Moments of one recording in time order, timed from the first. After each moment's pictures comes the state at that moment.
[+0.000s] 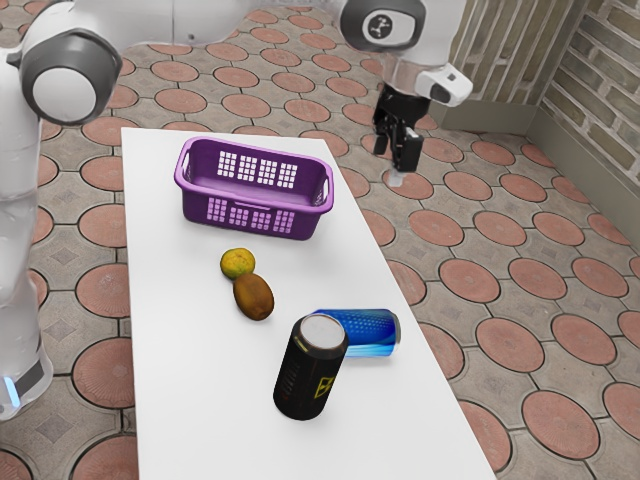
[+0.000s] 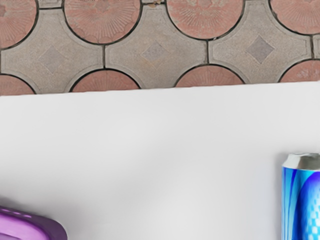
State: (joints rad) arm -0.07 0.12 0.02 -1.36 0.01 1.54 0.00
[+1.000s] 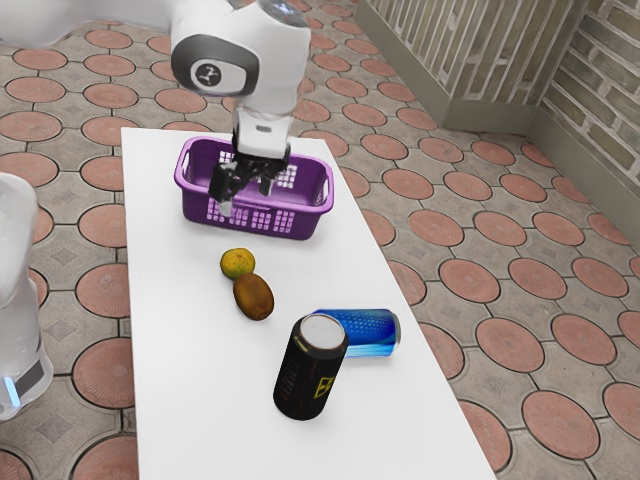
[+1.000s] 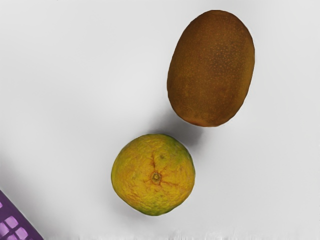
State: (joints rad) arm -0.08 -0.59 0.00 -2.30 0.09 1.72 0.89
